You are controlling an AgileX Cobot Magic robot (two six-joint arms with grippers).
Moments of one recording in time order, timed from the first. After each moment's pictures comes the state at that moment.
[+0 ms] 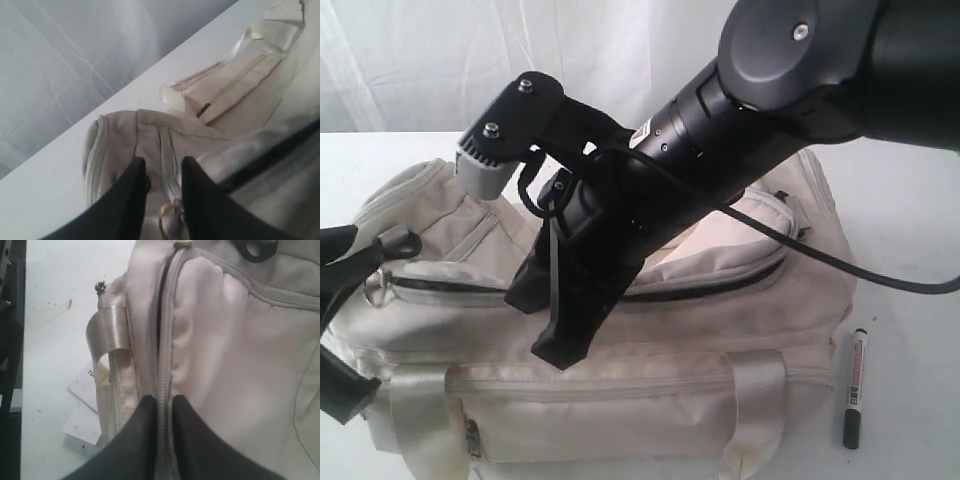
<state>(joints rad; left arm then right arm) -0.99 0.71 -0.35 -1.67 -0.72 1.89 0.78 1.55 -1.24 0.63 0.80 -0.99</state>
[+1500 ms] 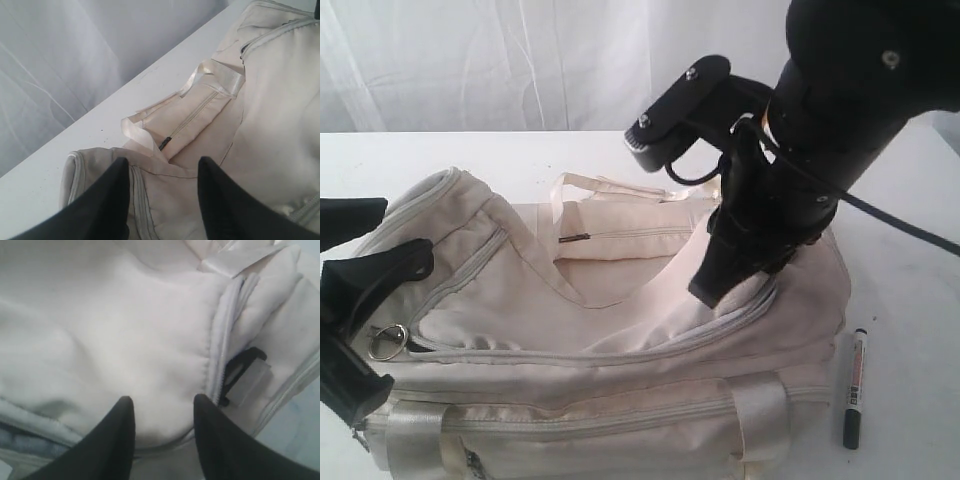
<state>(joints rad) -0.99 0.71 -0.46 -1.79 -0.57 2.02 0.78 1.44 -1.24 -0.30 1.10 -0.06</state>
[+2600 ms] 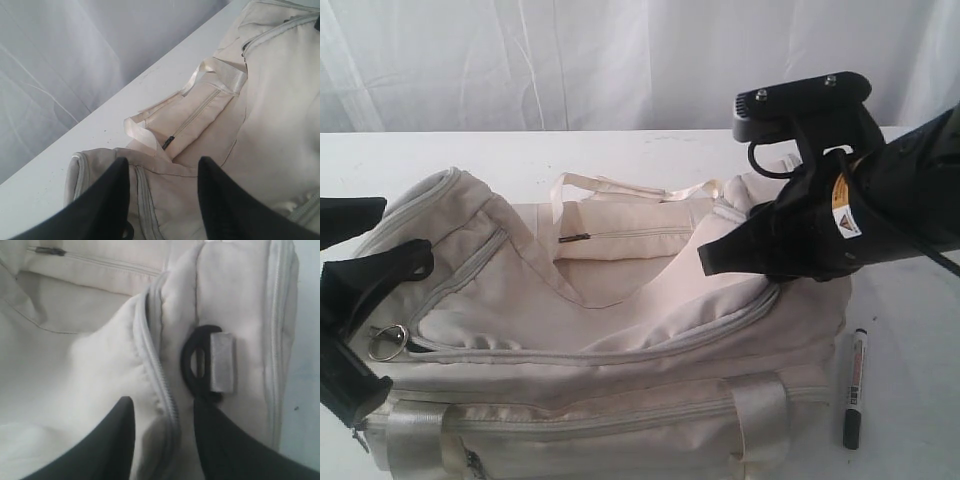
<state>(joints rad) -0.99 0.71 -0.46 -1.79 -0.58 2.04 0.71 1.27 -0.90 -0.47 0.67 0.65</state>
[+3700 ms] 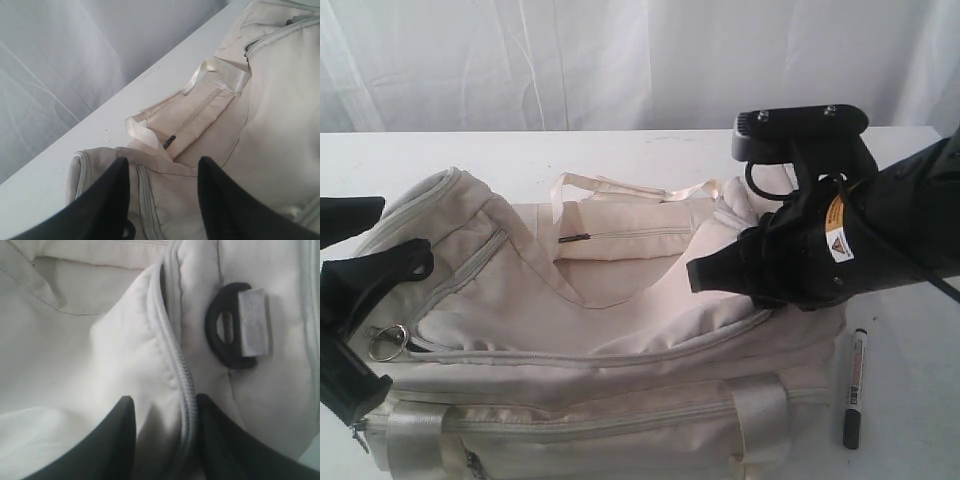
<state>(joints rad) -0.99 0.71 -0.46 -1.79 -0.58 2.04 0.71 1.26 -0.85 -0.35 0.64 0.68</state>
